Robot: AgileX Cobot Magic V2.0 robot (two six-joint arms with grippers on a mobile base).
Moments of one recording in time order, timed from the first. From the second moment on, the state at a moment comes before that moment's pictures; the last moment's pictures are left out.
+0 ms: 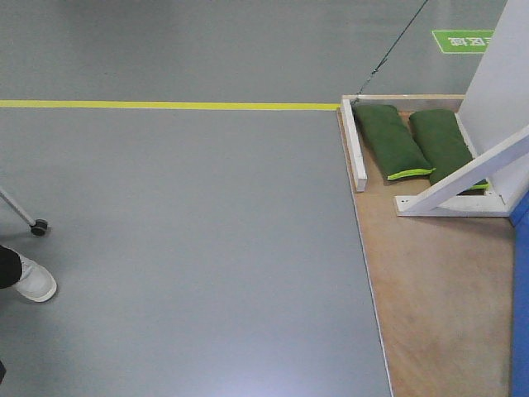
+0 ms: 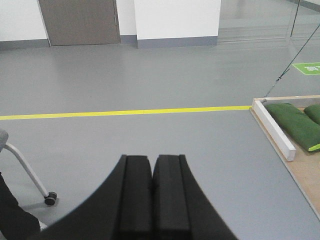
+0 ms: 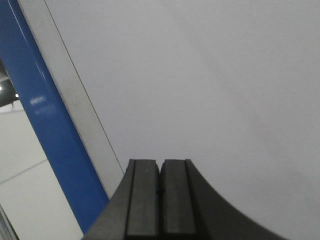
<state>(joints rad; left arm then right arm) 0.00 -0.01 0.03 0.07 0.28 -0.02 -1.86 1.39 -1.37 0.34 -0.23 0.05</state>
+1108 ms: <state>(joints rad) 0.00 -0.01 0.03 0.07 0.28 -0.02 -1.62 1.34 -1.37 0.38 -0.02 0.05</state>
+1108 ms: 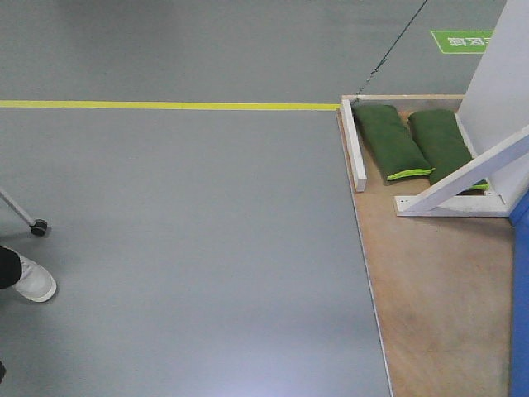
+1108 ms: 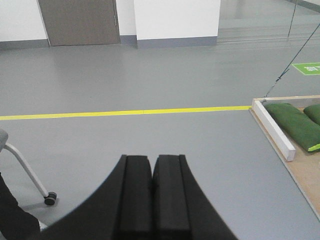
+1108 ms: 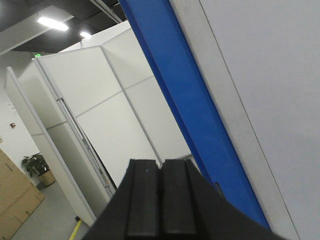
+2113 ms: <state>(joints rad) 0.00 -0.01 0.03 0.07 0.28 -0.02 -1.53 1.01 -1.37 0.50 0.42 0.05</state>
